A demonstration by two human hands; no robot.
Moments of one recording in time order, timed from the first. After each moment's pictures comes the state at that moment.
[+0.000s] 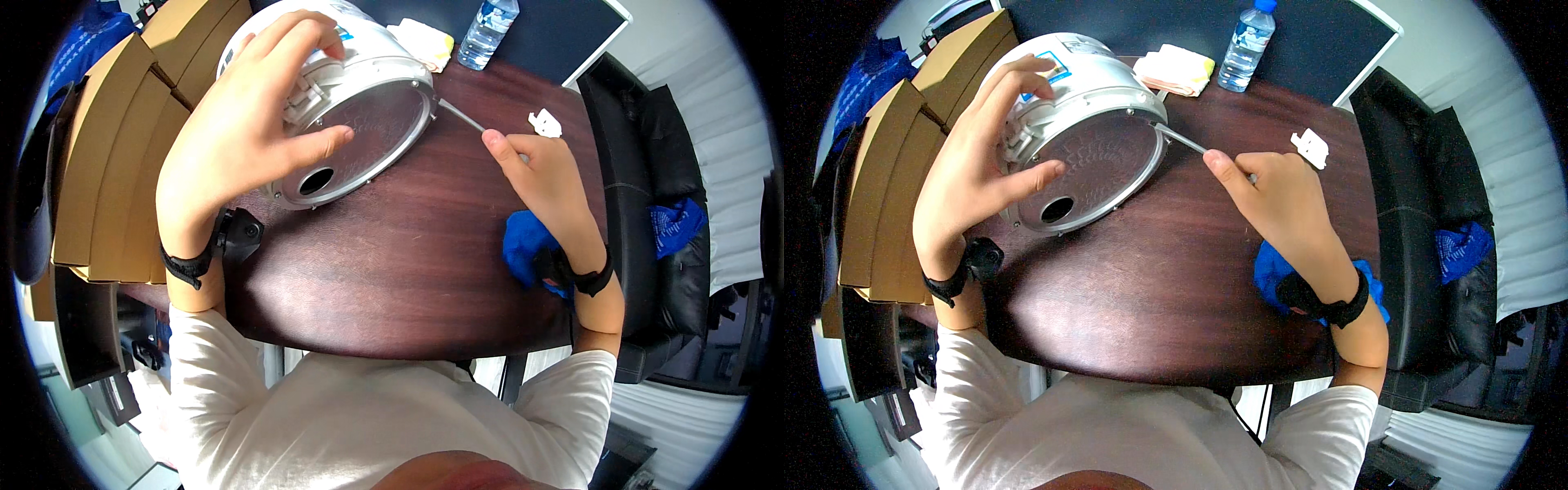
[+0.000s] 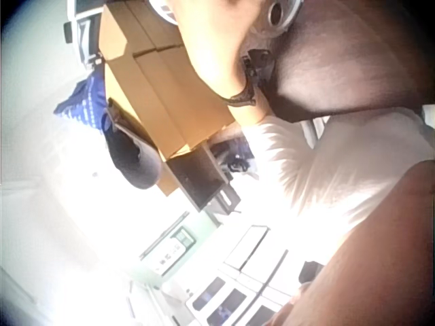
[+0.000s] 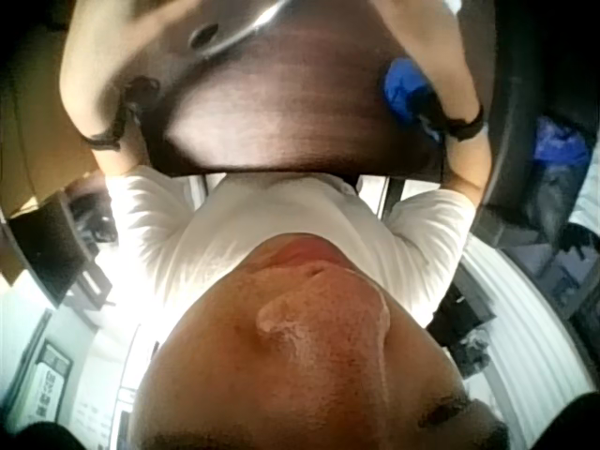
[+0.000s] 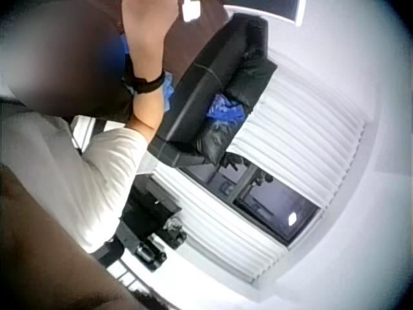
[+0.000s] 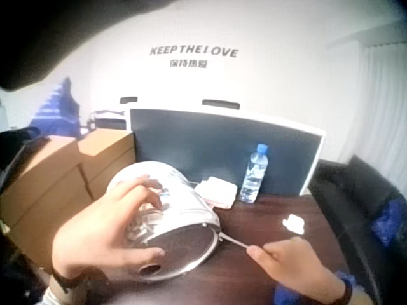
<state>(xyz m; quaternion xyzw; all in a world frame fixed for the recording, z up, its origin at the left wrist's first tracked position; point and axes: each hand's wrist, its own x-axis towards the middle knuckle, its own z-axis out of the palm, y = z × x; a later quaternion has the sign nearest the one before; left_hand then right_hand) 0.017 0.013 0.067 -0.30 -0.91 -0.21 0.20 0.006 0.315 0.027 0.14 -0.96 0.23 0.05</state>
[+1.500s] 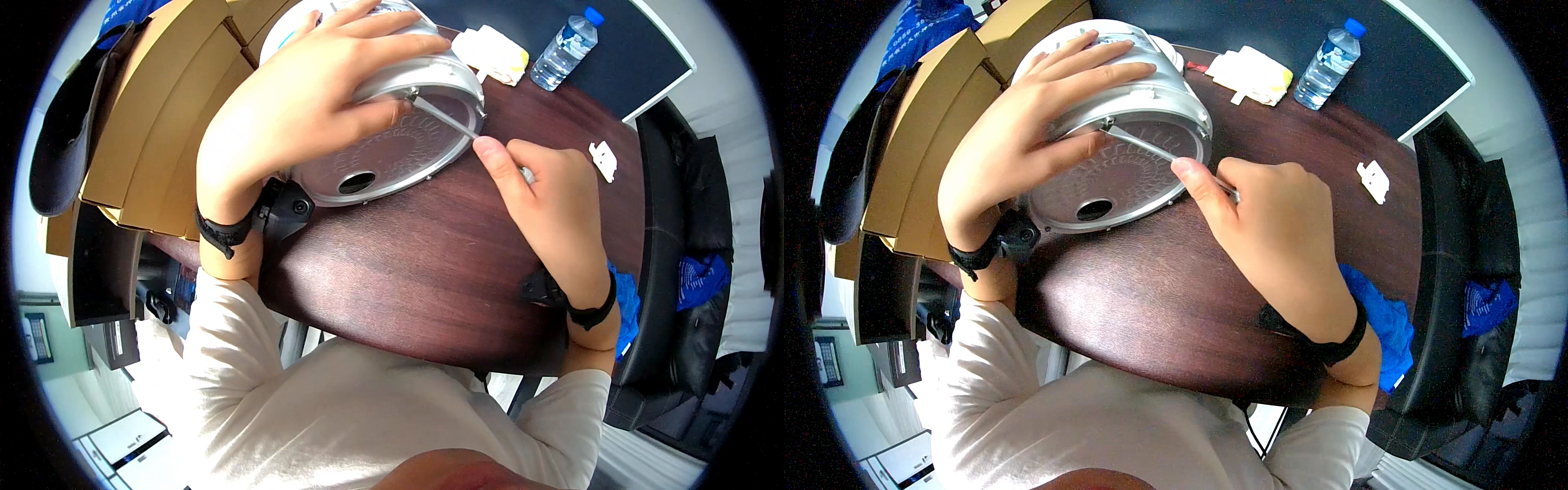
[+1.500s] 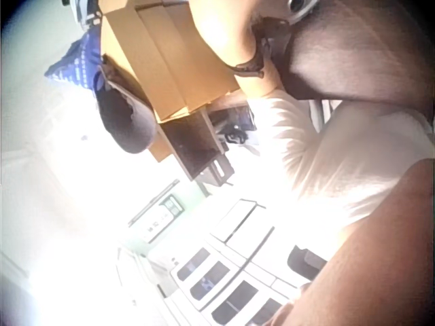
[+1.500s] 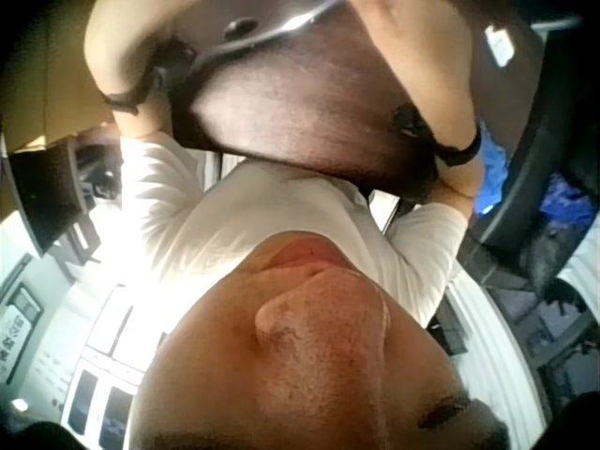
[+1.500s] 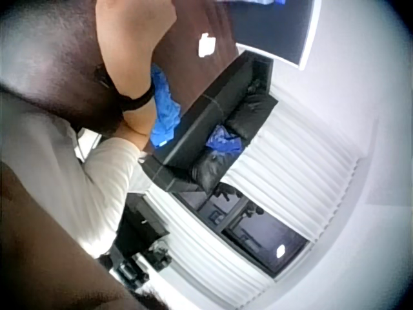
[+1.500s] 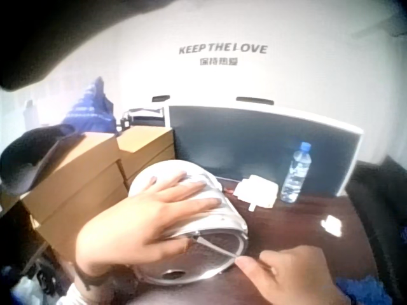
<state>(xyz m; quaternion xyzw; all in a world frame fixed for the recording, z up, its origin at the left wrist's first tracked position) 0.020 -0.010 0.072 -0.33 -0.92 -0.07 0.20 0.022 0.236 0.038 0.25 -0.93 0.24 0.10</state>
